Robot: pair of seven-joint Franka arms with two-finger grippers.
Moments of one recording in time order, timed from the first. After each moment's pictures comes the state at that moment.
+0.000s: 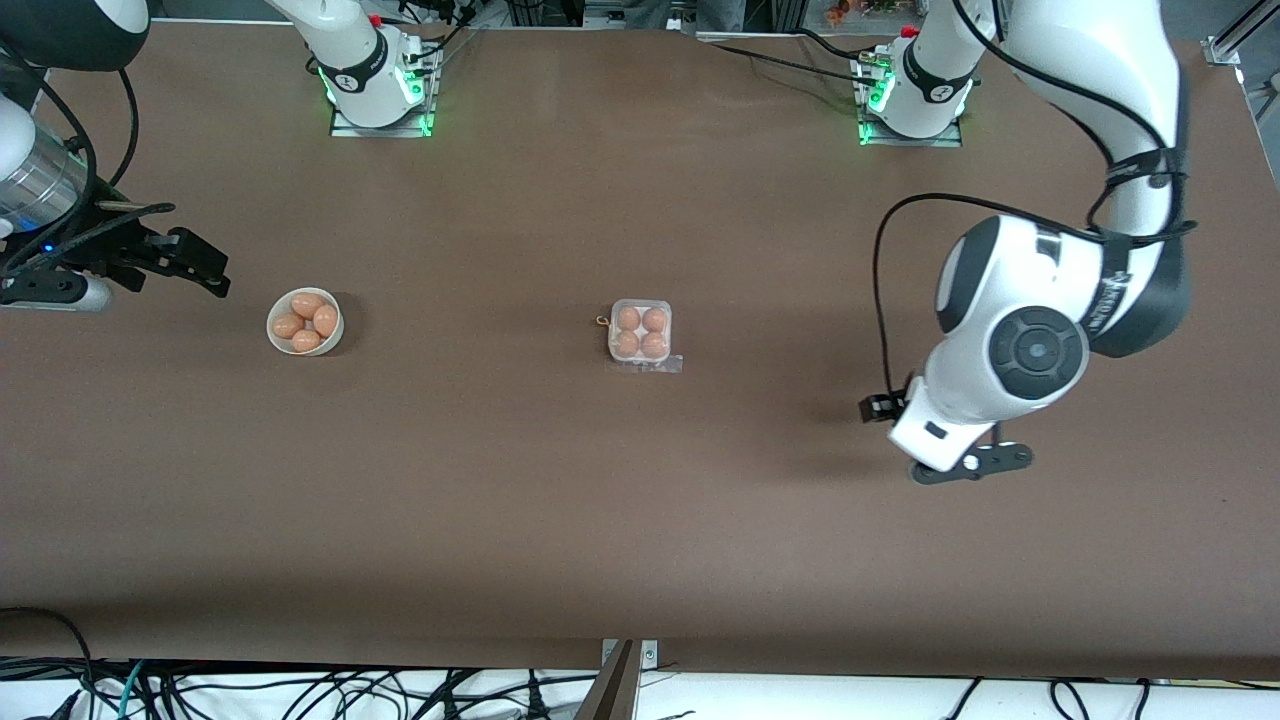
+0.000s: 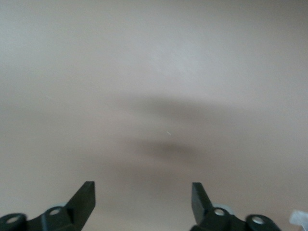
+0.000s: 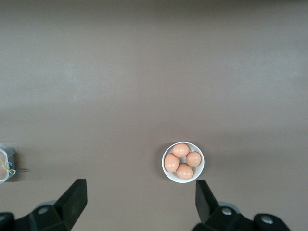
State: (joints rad) left arm -0.30 0.59 0.09 -1.24 0.04 1.70 -0.44; right arm 0.09 0.06 0.00 -1.61 -0.02 1.72 0.14
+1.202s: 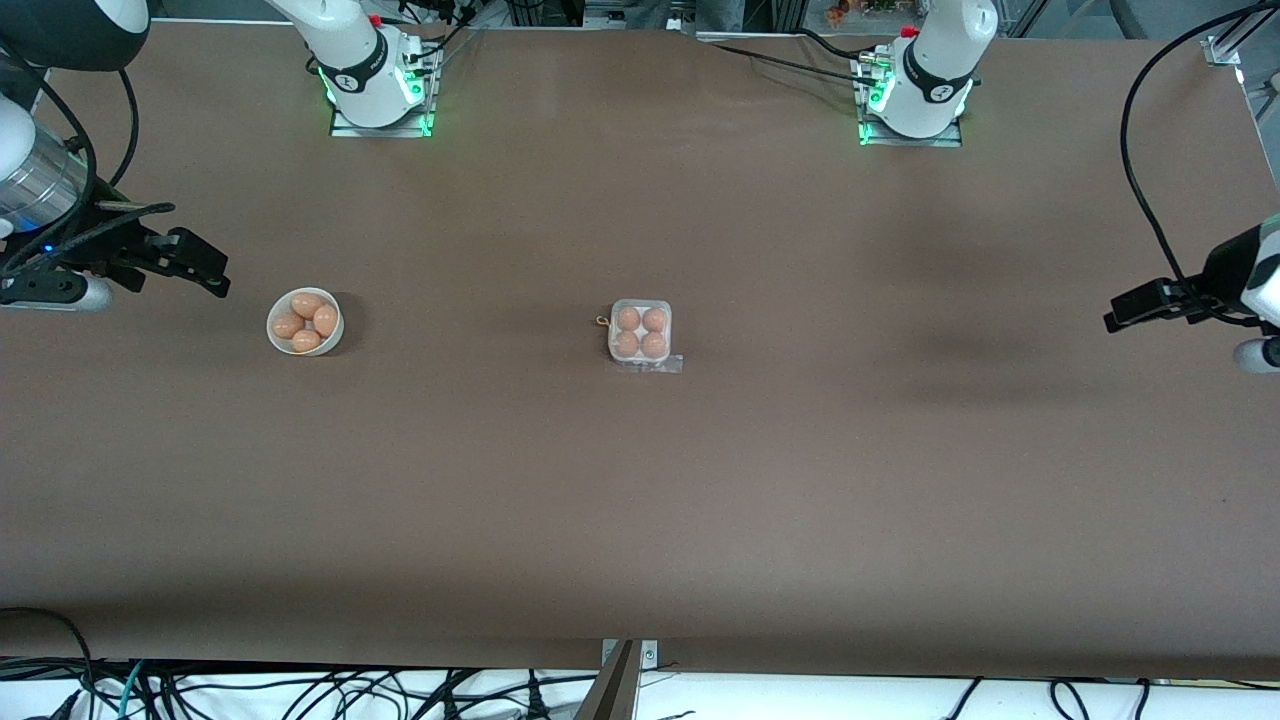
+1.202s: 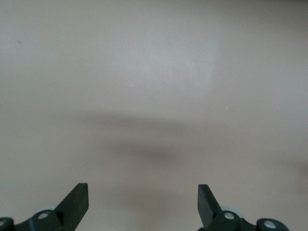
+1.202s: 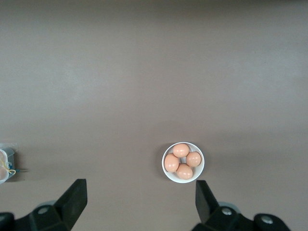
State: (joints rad) left arm 0.01 0.16 0.08 -1.56 -0.03 1.65 -0.06; right arm 0.09 0.06 0.00 -1.61 -0.02 1.72 0.14
